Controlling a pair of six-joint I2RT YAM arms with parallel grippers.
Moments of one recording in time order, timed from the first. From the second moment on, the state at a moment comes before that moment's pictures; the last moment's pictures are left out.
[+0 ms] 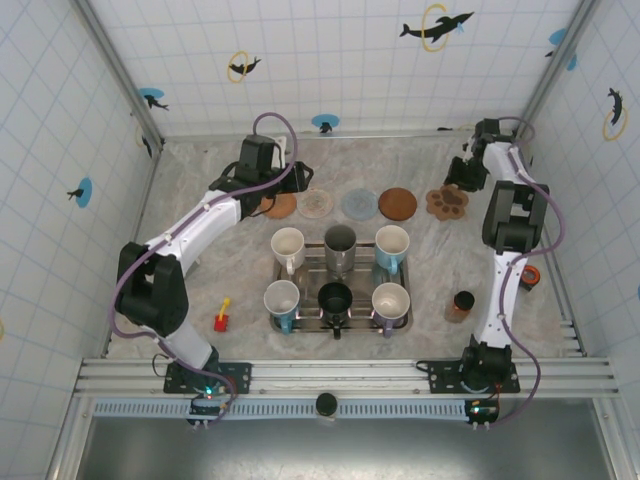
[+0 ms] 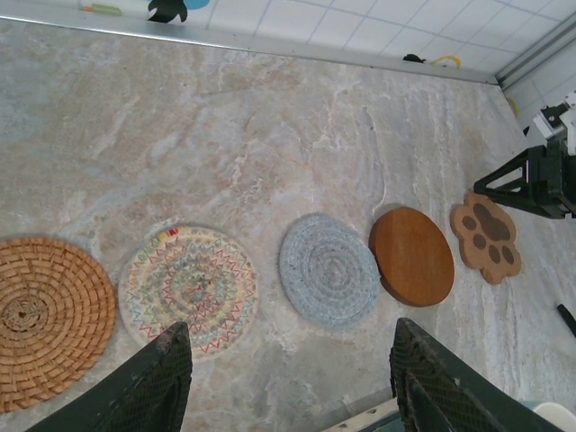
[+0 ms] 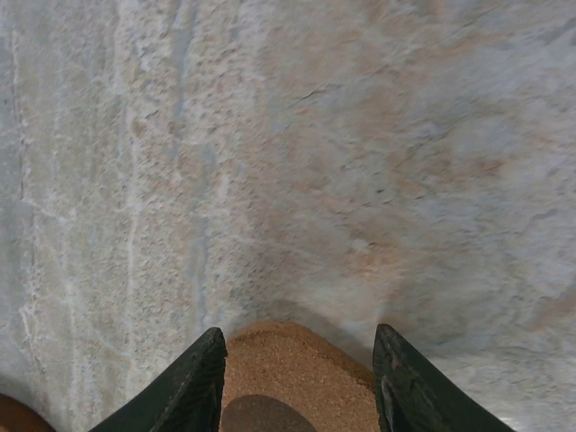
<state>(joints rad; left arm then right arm) -0.43 1.66 1.31 -0.28 0.22 -0.39 -0.10 2.44 2.07 -0.91 -0.24 0.19</state>
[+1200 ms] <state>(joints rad) -0.43 1.63 1.29 -0.28 0.22 -0.39 -0.02 2.44 2.06 -0.91 -0.28 0.19</state>
